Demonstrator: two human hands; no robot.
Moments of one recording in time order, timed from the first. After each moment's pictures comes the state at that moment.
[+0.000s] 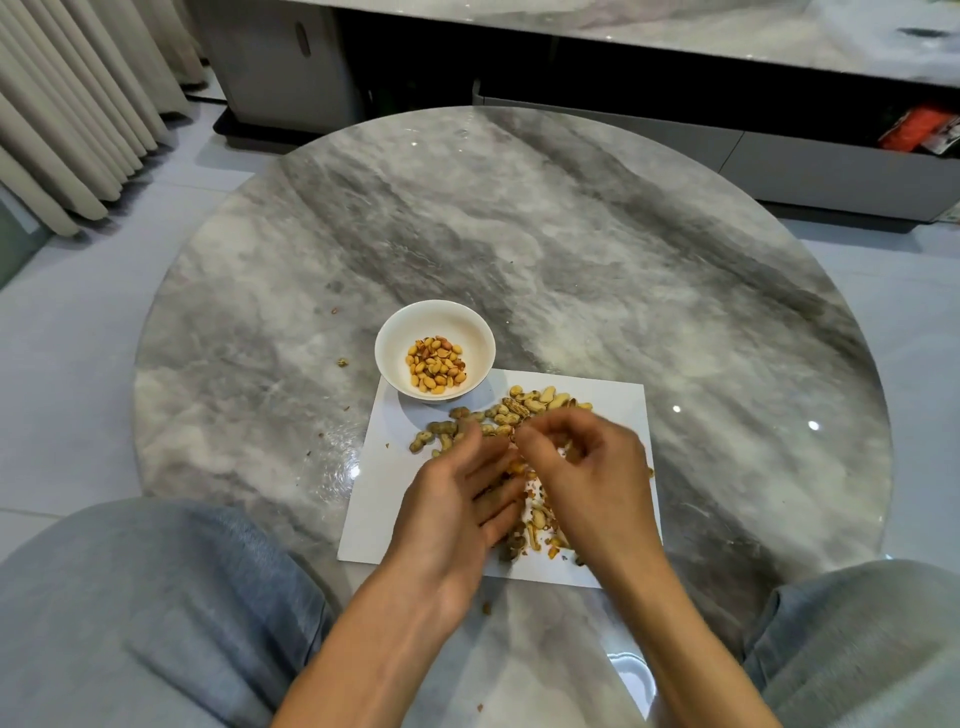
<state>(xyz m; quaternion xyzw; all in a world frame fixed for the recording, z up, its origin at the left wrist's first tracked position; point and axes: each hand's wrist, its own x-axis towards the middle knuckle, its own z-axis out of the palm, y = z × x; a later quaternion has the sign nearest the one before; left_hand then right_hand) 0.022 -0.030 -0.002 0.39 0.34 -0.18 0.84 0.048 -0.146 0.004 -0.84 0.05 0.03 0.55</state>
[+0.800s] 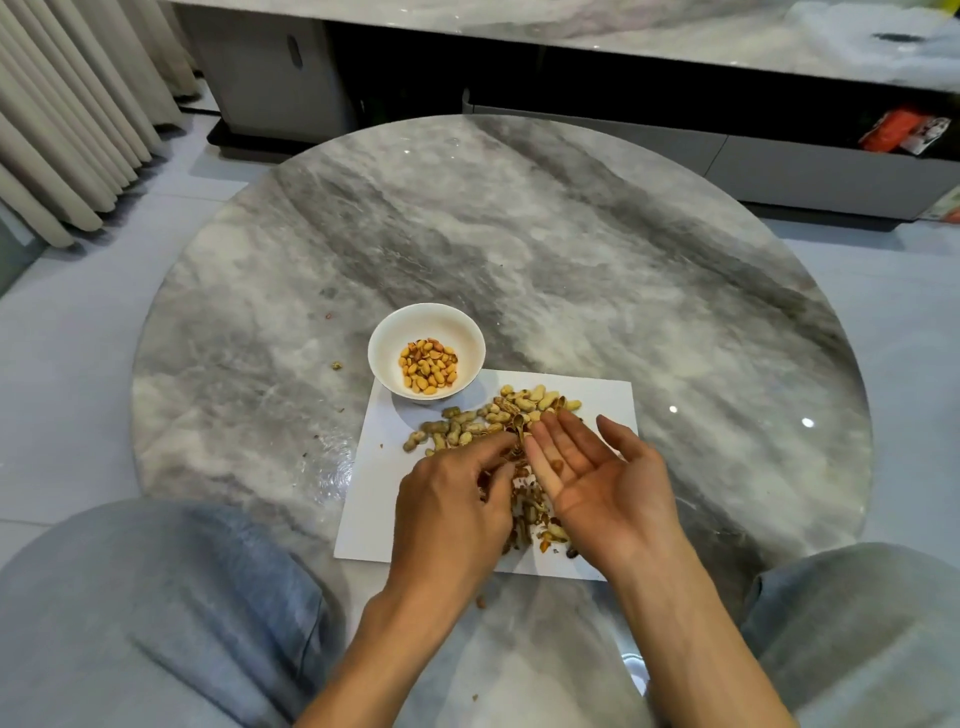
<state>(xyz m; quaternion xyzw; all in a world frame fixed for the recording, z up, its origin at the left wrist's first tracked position) 0.011 -0.035 -0.020 0.89 0.04 0.11 0.44 0.054 -0.167 0.002 -0.25 0.37 0.18 0.88</state>
